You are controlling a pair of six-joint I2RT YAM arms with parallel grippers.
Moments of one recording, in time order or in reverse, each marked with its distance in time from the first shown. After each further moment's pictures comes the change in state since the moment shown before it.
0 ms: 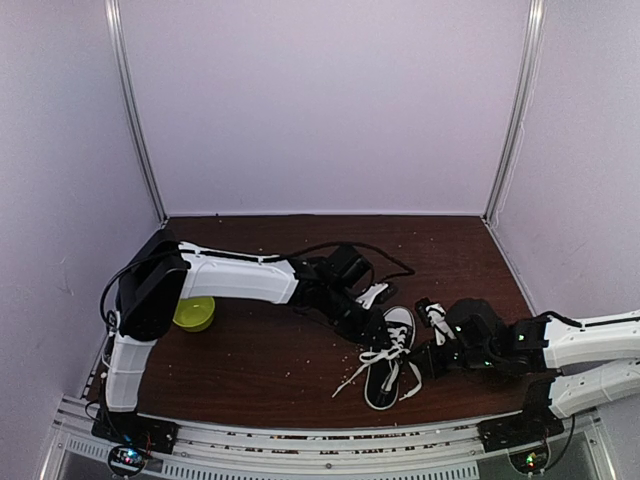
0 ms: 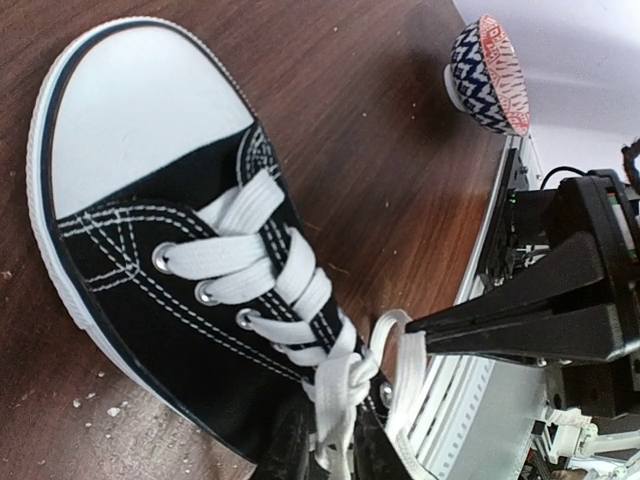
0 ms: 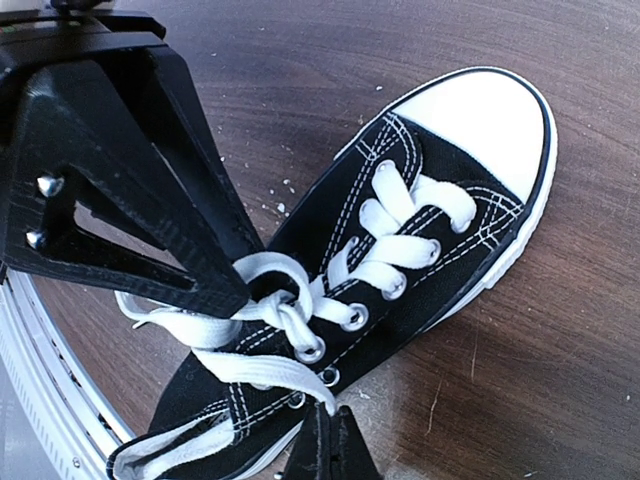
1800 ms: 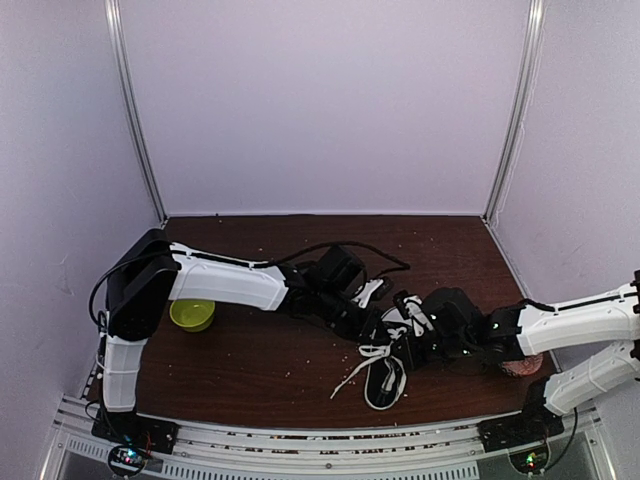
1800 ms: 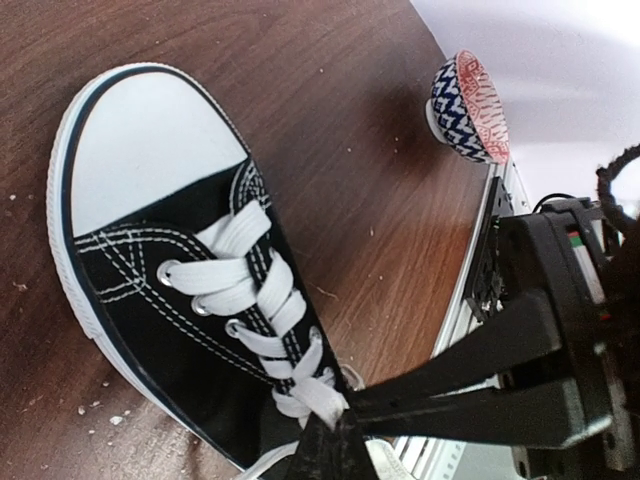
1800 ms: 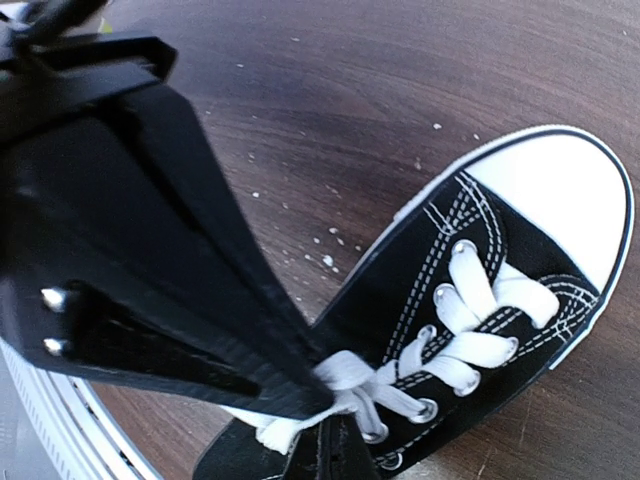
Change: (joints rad) left arm -0.007 -0.064 -0.134 0.193 -0.038 -0.056; right arm 0.000 0.217 0.129 0.078 -0.046 -0.015
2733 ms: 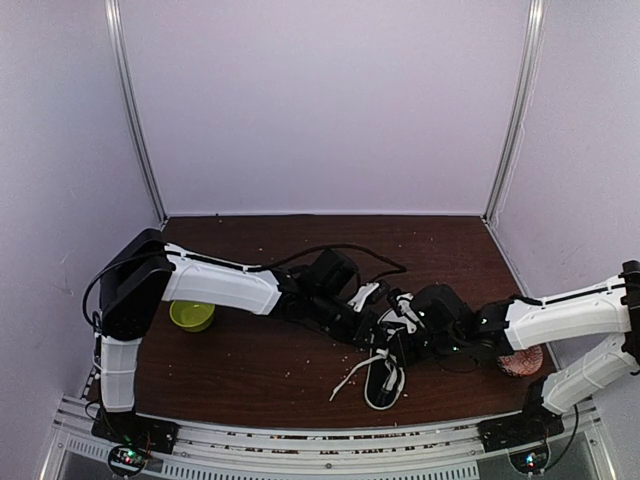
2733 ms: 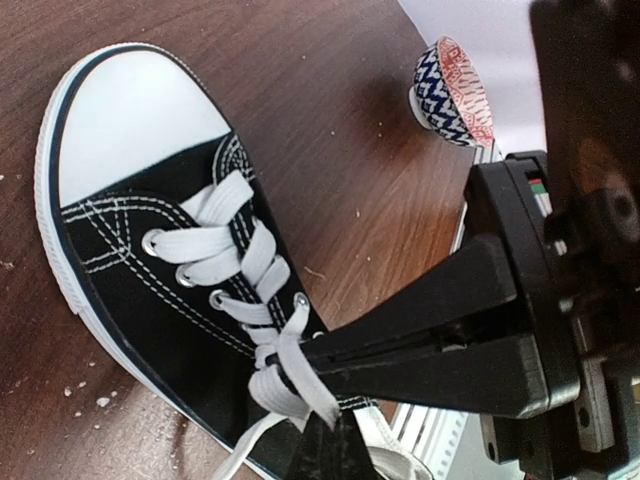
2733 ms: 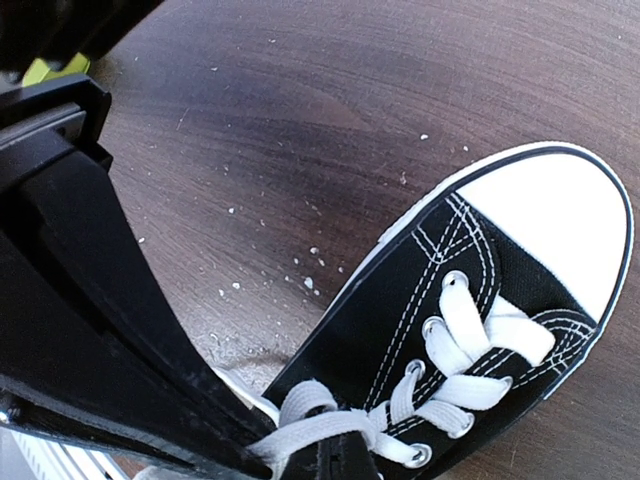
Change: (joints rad) left arm 0.000 -0.040 -0.084 0.068 0.032 0.001; right arm -0.006 0.086 0.059 -0.015 0.053 -0.009
